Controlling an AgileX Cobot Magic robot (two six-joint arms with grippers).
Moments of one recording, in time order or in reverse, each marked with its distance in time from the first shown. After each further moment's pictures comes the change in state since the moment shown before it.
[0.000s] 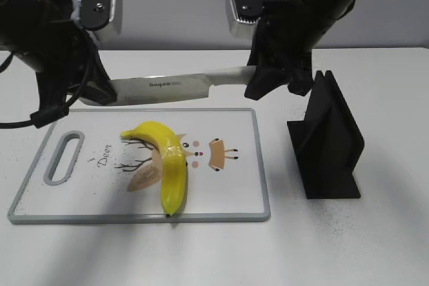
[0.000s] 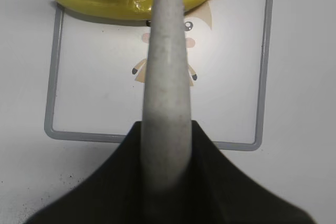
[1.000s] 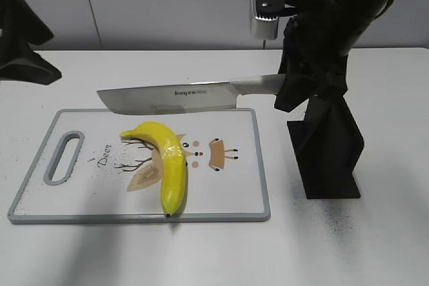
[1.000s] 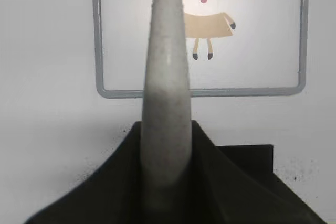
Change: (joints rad) left arm 0.020 -0.306 0.070 0.130 0.033 -0.258; right arm 0.000 -0.114 0.083 -0.108 0.092 0.202
